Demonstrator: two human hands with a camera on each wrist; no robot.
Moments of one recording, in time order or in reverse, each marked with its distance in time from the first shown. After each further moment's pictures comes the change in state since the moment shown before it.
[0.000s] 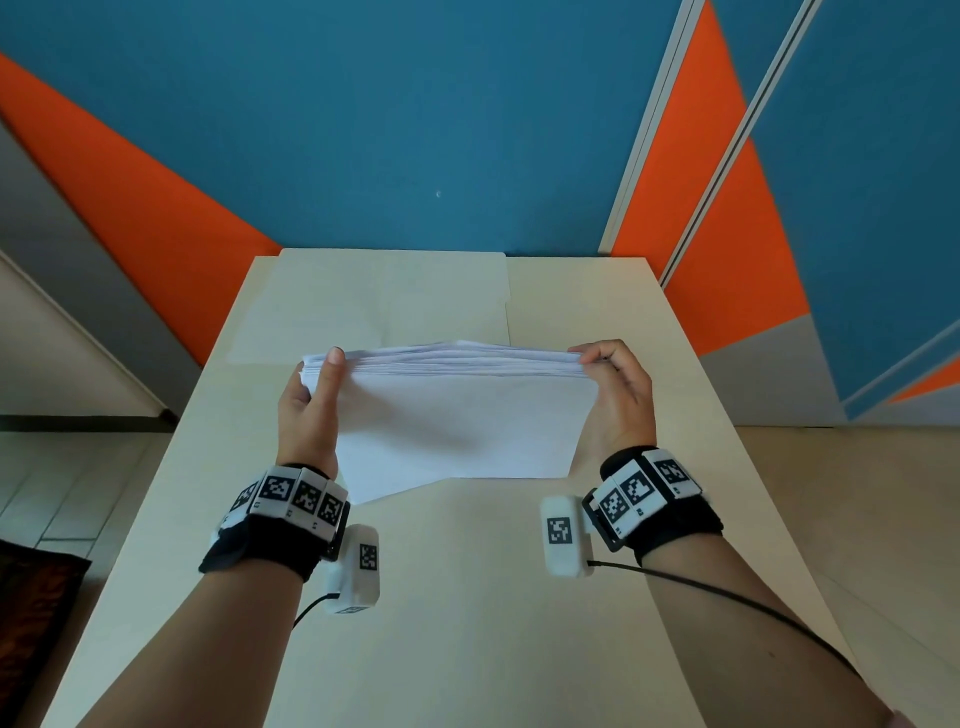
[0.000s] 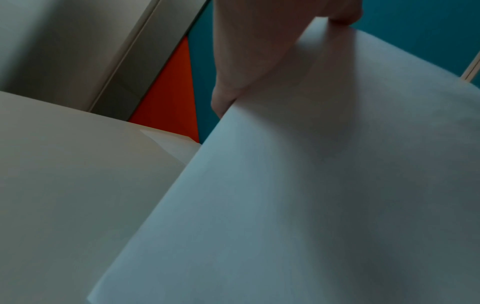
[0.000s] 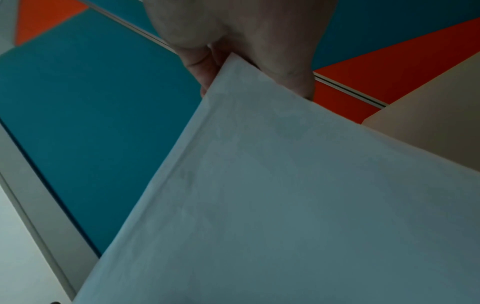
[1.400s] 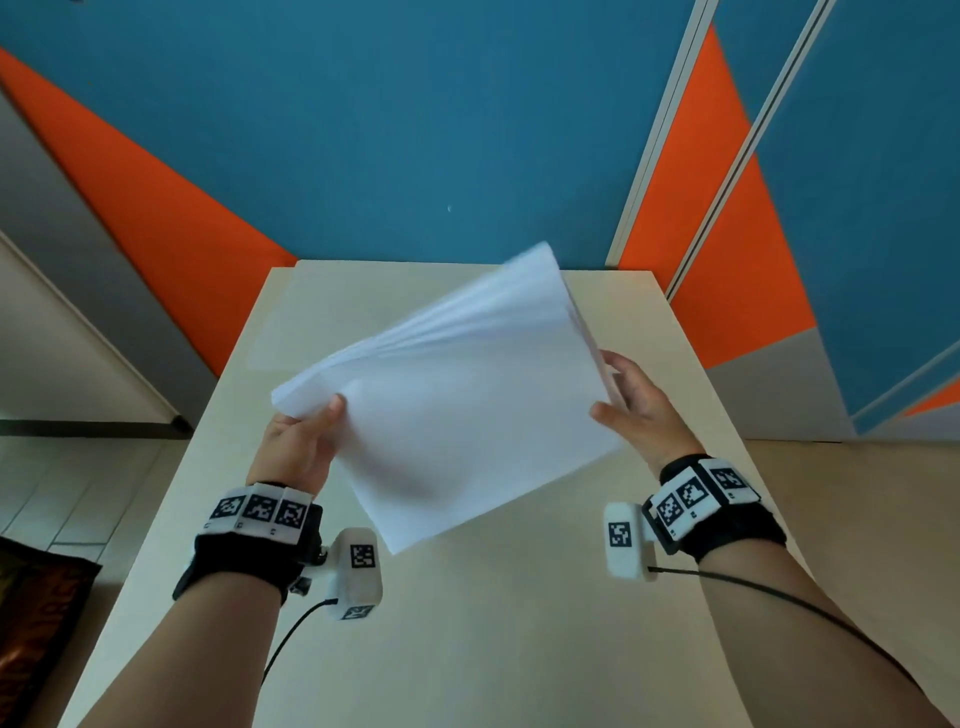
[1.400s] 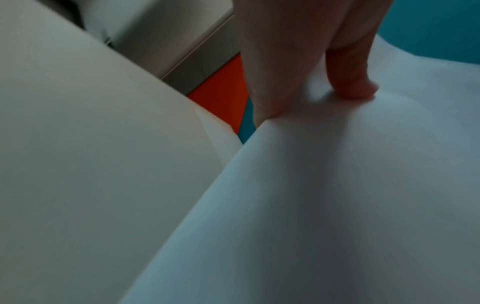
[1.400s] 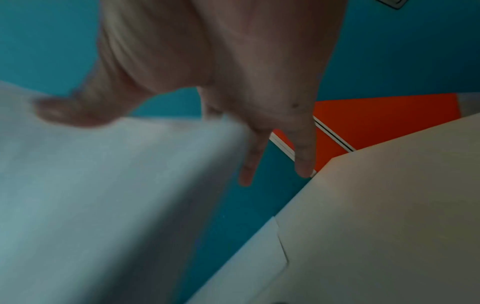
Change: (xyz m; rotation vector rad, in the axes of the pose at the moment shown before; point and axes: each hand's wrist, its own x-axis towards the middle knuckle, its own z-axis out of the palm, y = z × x) left_hand 0.008 -0.006 -0.045 -0.154 -0.202 -0.181; right_hand 0.015 -0.002 -0.044 -0.286 -0.436 0.113
